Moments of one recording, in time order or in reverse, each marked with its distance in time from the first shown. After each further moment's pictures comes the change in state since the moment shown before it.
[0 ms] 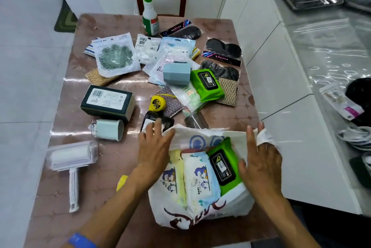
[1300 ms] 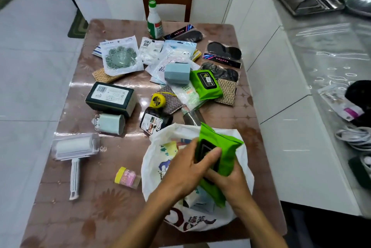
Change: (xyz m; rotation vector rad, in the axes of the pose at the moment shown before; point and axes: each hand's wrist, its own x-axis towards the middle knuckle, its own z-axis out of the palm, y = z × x) left_hand -0.064 0.101 -0.061 -1.034 -0.157 -0.128; right_hand -0.045 -0.034 -0.011 1.506 -0.397 0.239
